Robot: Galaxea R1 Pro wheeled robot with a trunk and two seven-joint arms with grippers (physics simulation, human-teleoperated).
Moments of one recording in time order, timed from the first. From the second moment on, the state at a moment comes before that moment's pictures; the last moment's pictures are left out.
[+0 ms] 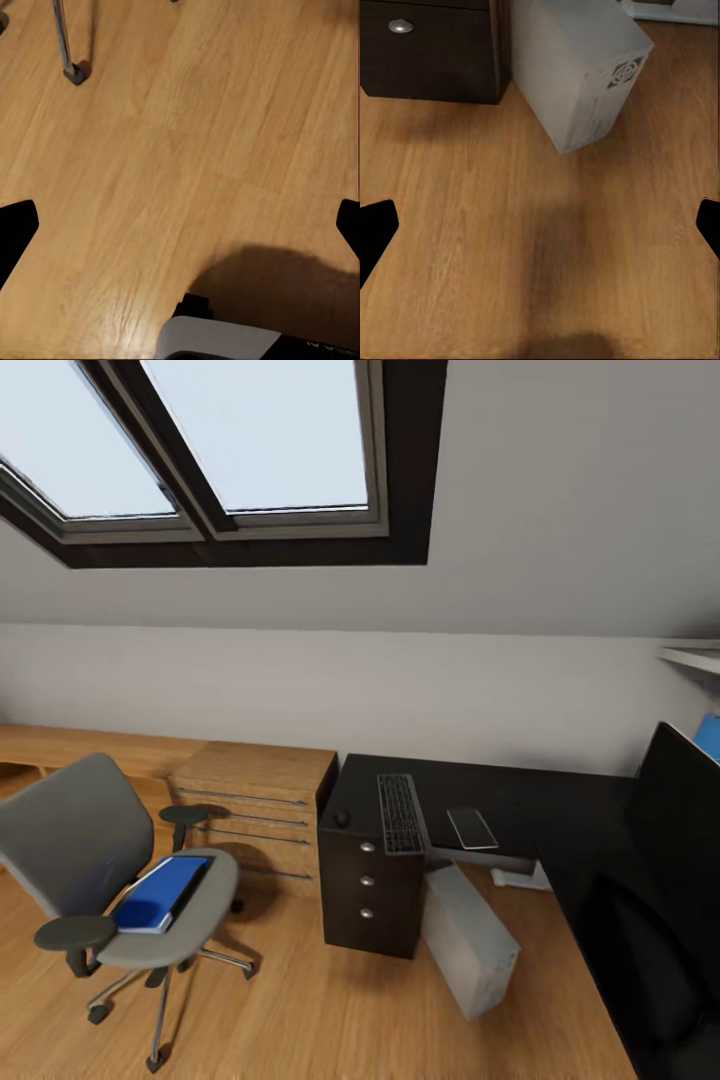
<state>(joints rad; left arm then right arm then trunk) -0.33 -0.05 -1.03 -0.06 1.08 -0.27 0.30 -0.30 0.06 0.29 -0.10 -0.28 -0.52 -0.24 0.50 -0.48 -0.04</state>
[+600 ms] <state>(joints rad) -0.33 -0.04 -1.03 -0.06 1.08 -0.27 0.30 -0.30 0.06 0.29 -0.10 -0.27 -0.52 -0.24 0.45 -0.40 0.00</state>
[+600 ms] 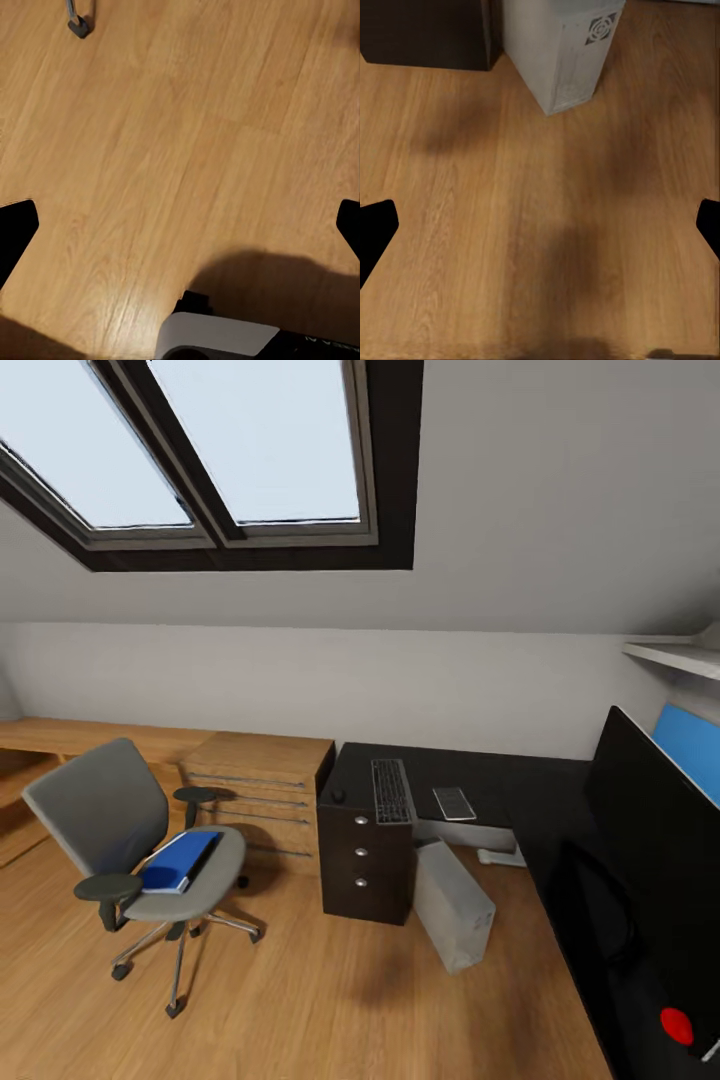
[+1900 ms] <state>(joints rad) -0.33 -0.04 -1.02 -0.06 1.08 -0.27 0.30 -0.30 0.07 0.29 -0.10 -0.20 -0.52 -0.24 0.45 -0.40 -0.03</state>
